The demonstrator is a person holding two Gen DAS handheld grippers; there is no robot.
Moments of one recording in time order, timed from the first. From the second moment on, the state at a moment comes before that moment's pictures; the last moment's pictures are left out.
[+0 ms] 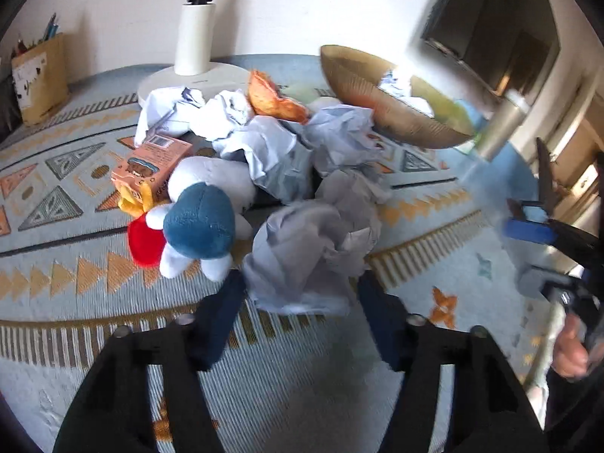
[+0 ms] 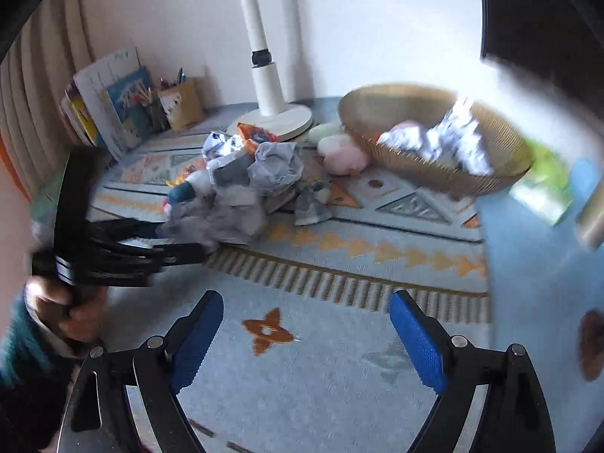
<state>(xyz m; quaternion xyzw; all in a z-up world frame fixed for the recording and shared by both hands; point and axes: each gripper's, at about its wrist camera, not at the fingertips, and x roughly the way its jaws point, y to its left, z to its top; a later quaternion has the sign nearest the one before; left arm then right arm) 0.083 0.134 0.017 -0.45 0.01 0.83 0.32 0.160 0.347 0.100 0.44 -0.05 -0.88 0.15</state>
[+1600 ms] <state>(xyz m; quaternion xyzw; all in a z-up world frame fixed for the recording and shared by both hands) -0.034 0.316 0.122 -0.36 0.04 0.88 0.30 0.032 0.519 0.167 0.35 -0.21 -0.91 -0.08</state>
